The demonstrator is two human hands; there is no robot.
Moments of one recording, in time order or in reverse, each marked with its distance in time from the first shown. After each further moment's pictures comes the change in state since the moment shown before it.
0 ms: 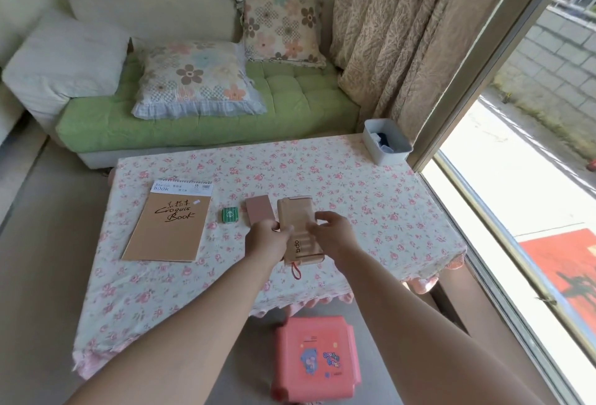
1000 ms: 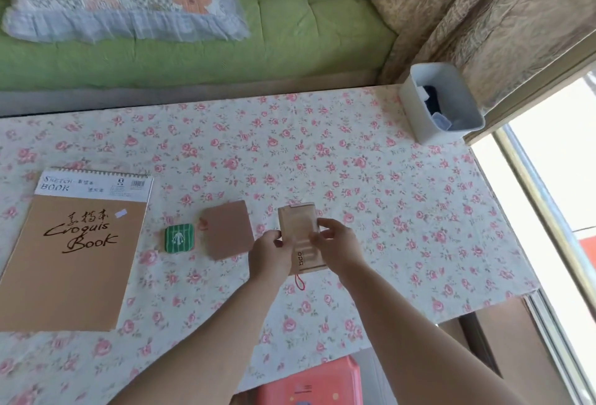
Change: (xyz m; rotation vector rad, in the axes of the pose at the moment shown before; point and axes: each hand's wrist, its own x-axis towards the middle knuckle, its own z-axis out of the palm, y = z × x) left_hand 0.294 -0.049 0.125 0.058 -0.017 -0.206; right_hand 0.323 0.071 0.050 -0.147 -0.132 0.210
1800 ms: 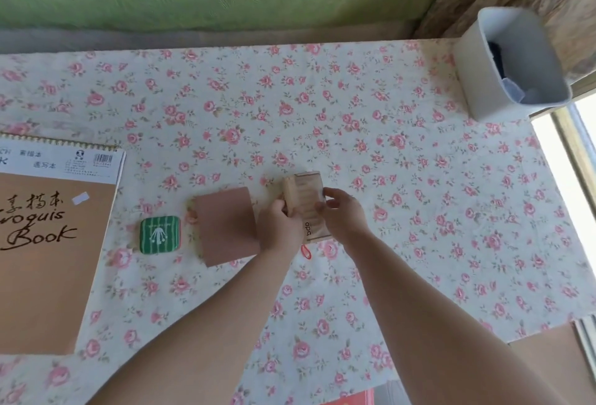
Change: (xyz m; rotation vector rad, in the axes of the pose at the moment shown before) left_hand 0.115 -0.024 0.040 0.081 0.061 -0.044; right_hand 0.129 0.016 0.045 -0.059 -0.002 0.033
